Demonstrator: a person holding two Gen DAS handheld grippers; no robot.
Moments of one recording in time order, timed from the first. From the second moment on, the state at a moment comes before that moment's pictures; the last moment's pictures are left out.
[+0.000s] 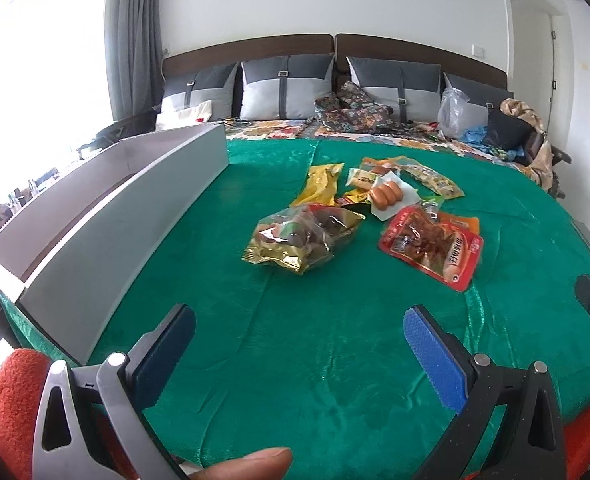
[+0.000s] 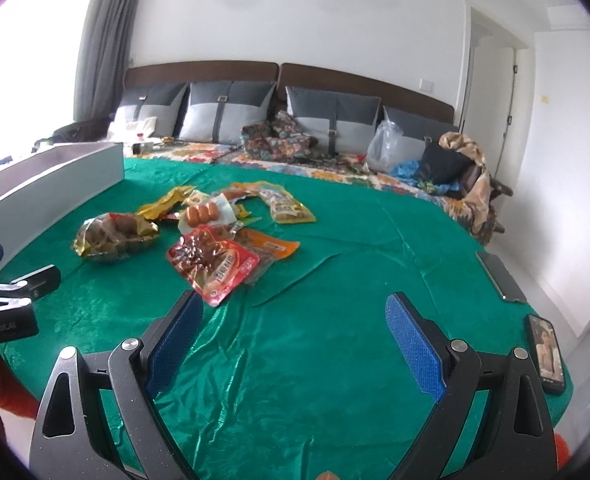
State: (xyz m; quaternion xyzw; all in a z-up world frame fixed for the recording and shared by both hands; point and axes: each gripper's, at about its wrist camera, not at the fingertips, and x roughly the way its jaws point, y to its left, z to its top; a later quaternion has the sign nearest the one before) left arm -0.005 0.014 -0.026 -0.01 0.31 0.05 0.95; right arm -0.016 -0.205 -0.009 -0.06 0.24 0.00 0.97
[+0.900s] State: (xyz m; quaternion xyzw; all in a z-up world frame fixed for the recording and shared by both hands) left arm -0.003 0.030 -0.044 0.01 0.33 0.09 0.94; right arm -0.014 -0.197 -0.013 -0.07 0.24 0.00 0.97
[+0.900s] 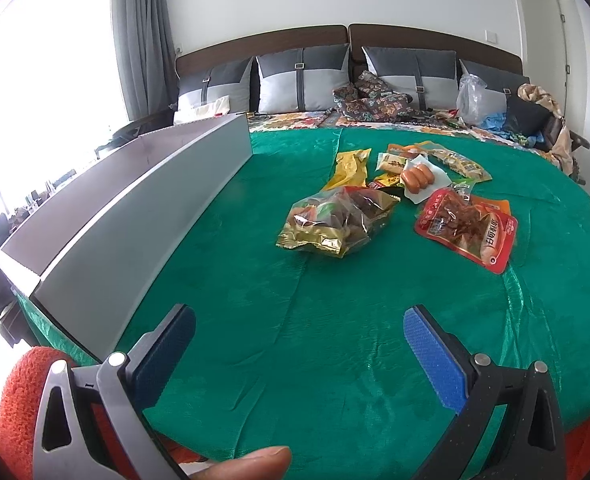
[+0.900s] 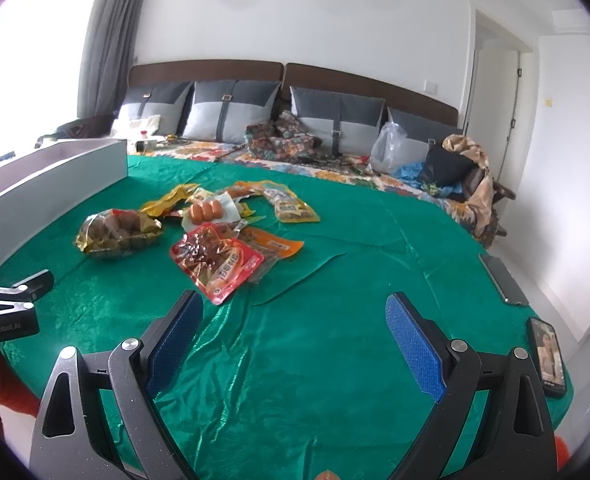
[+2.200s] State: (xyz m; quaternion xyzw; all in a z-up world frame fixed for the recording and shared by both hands) left arm 0.032 0.049 -0.100 -0.03 0.47 0.05 0.88; right arm 0.010 -0.211 -0.060 -0.03 0.36 0.01 0.93
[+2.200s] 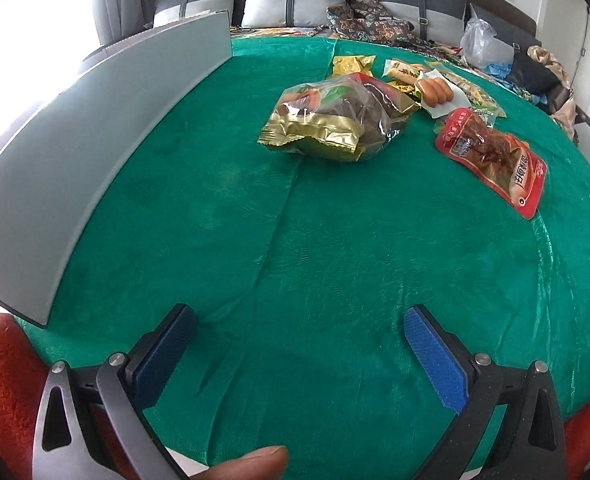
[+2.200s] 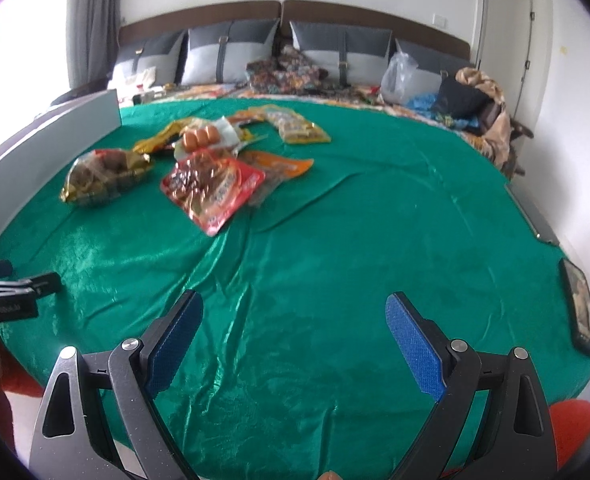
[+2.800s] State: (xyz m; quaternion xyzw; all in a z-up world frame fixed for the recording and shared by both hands) left arm 0.033 0.051 -0.097 -0.03 0.47 0.04 0.88; right arm 0.015 -0.217 -0.087 -0.01 0.42 0.03 0.91
